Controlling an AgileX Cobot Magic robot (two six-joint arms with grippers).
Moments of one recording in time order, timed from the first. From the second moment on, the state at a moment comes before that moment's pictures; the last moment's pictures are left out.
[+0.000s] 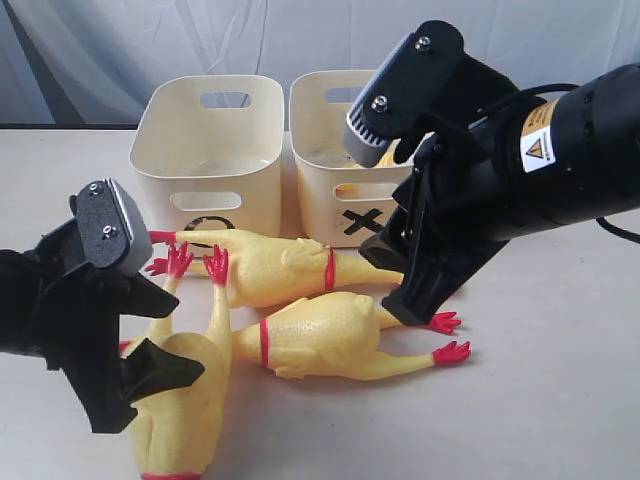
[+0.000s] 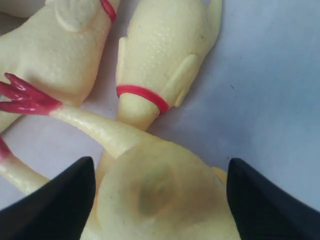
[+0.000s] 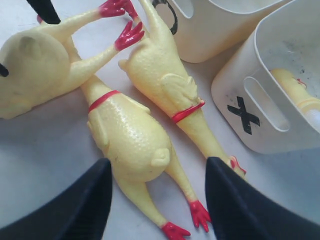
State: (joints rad) left arm -0.34 1.26 -0.55 -0.98 0.60 1.50; right arm 0.77 1.25 -0.98 0.04 0.66 -0.39
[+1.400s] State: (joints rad) left arm -0.34 1.34 -0.56 -0.96 0.67 1.43; right arm 0.77 1.25 -0.98 0.04 0.67 -0.38
